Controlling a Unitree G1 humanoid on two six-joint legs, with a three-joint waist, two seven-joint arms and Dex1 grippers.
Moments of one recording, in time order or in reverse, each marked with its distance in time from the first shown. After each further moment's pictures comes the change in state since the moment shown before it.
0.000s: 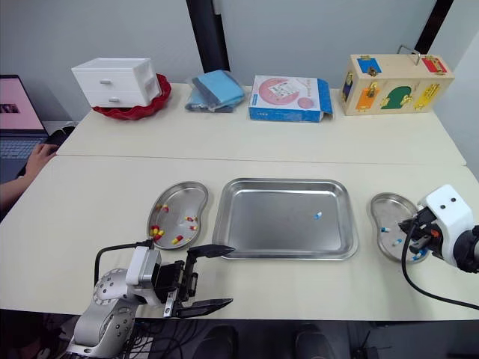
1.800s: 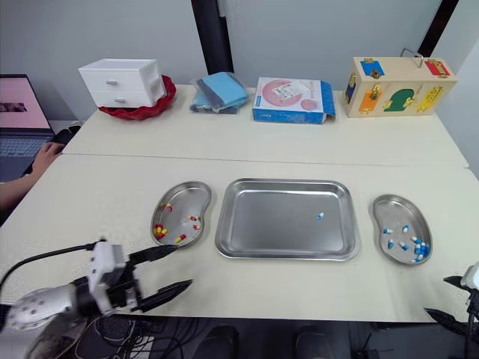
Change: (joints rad) left arm 0.208 0.180 0.232 -0.216 0.100 0.306 0.361; right arm 0.615 0.007 -0.243 0.237 0.008 -0.709 0.380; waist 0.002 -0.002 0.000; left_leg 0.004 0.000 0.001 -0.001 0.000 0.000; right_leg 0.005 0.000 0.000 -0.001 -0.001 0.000
